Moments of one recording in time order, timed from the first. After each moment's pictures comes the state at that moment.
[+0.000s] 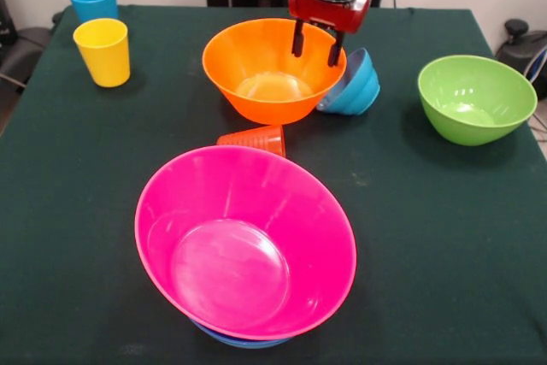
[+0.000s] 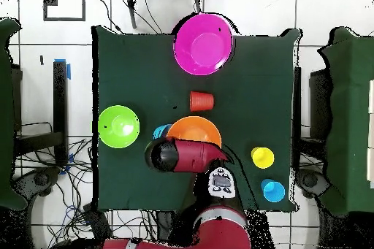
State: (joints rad) arm -0.12 -0.56 -0.07 1.87 -0.08 0.31 2.02
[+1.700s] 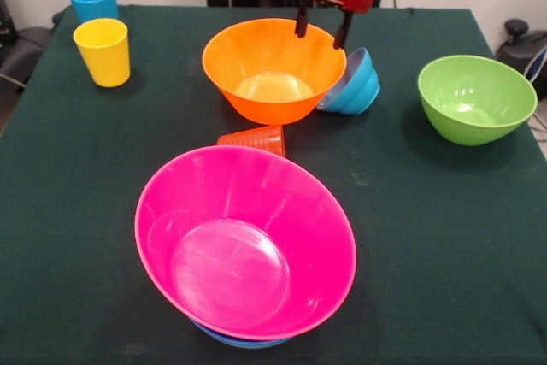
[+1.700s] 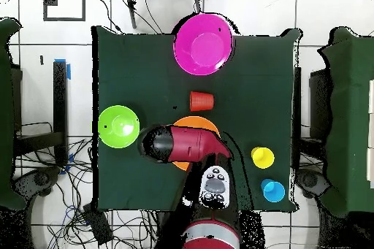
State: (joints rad) arm -0.06 -0.63 -0.12 1.78 -0.05 0.50 2.02
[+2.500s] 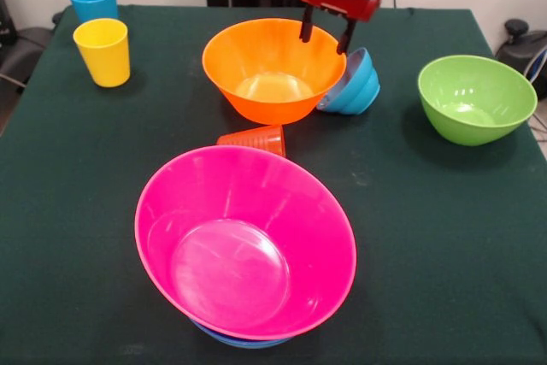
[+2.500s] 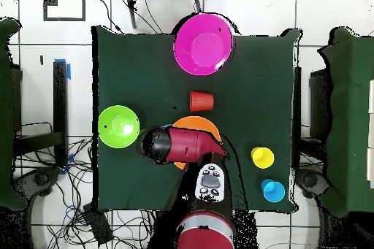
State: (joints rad) arm -0.05 -0.58 -0.13 1.78 -0.02 0.50 2.02
